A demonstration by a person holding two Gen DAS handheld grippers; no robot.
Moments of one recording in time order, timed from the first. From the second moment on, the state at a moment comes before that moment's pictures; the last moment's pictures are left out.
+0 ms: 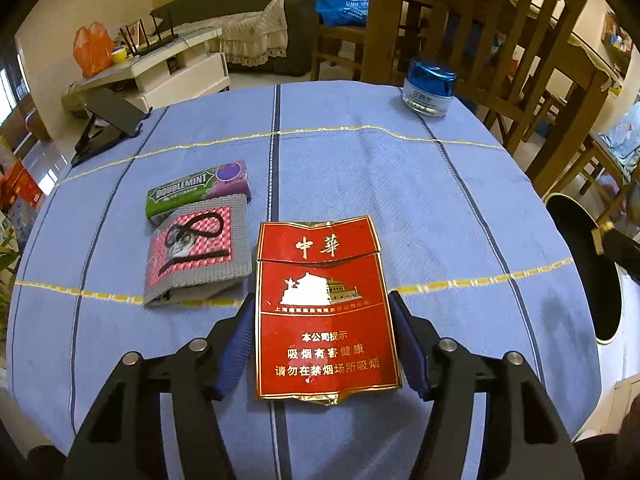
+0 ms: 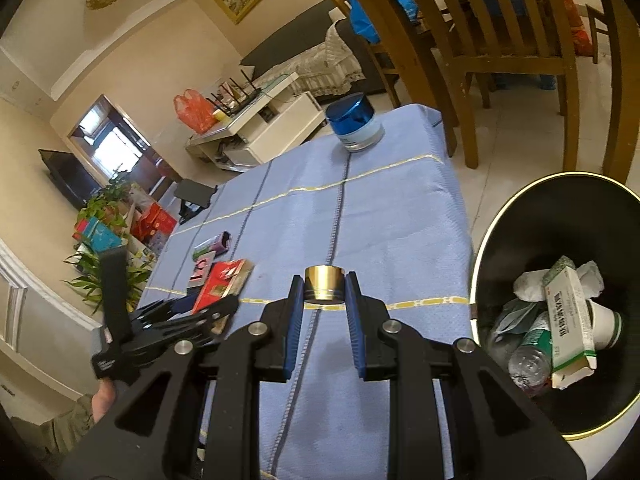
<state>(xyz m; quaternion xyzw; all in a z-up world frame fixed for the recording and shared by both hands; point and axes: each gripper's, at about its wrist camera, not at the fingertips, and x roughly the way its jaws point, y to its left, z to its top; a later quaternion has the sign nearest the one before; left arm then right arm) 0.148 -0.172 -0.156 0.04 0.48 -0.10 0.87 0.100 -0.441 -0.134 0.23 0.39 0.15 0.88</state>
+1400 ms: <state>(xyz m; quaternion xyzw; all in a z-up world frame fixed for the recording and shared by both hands) 0.107 -0.463 -0.117 0.19 0.37 -0.32 0.85 -0.011 -0.651 -0.119 0.32 0.23 -0.21 0.90</state>
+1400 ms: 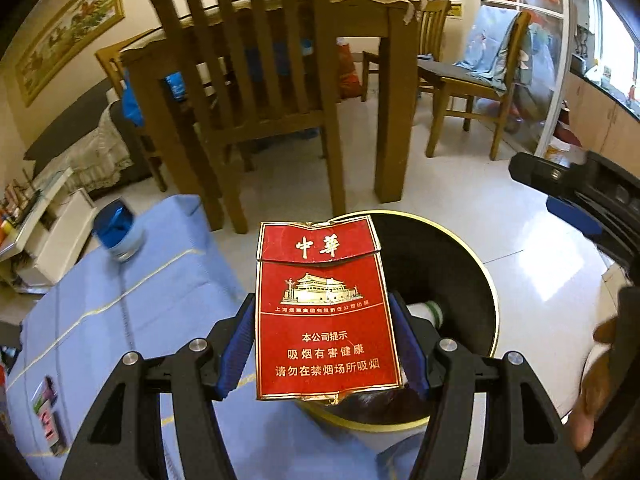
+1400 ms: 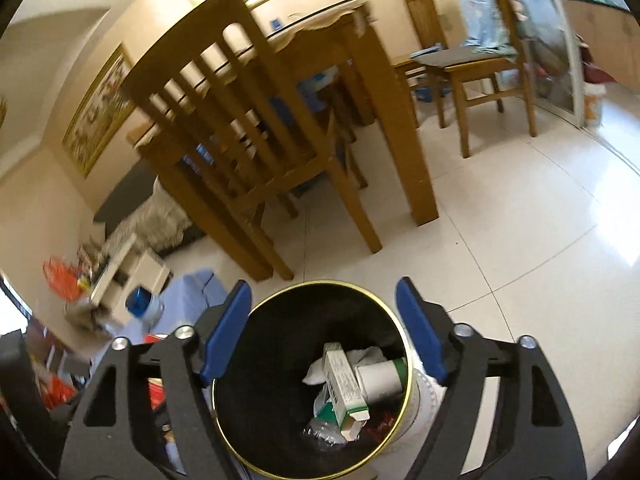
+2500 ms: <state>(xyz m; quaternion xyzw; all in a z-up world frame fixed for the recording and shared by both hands) 0.105 -0.388 -0.092 0.16 0.35 -0.30 0.88 0.031 -0.604 -0.119 0.23 0.27 -0.23 0.91</state>
